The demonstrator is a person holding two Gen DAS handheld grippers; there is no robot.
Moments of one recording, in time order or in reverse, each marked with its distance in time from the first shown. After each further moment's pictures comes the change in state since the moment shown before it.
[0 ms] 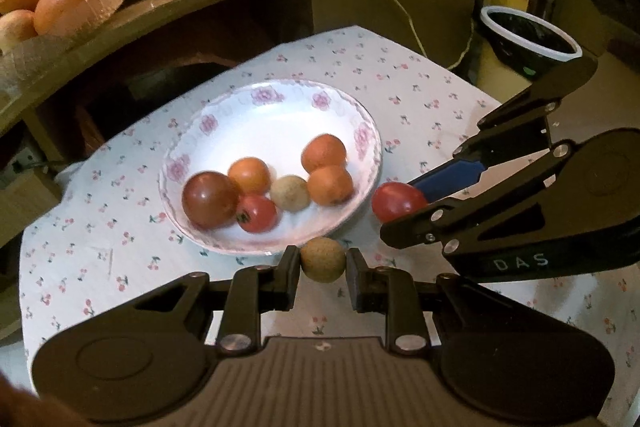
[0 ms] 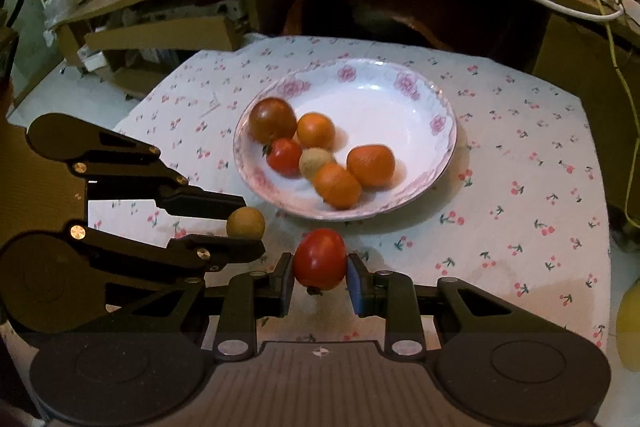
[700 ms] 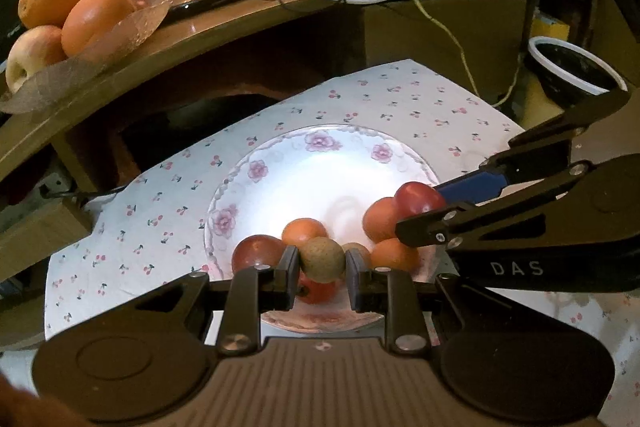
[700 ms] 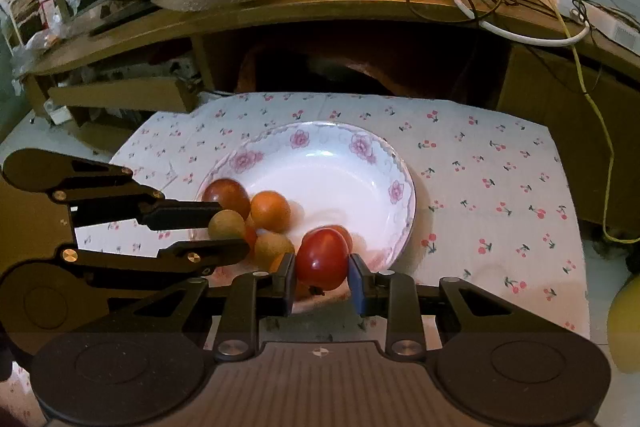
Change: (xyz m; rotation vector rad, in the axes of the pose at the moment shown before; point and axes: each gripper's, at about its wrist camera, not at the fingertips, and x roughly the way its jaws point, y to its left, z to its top) left arm 0.018 0.026 0.030 -0.054 -0.052 0.098; right arm 0.011 -0.020 0.034 0.093 -0.101 -0.063
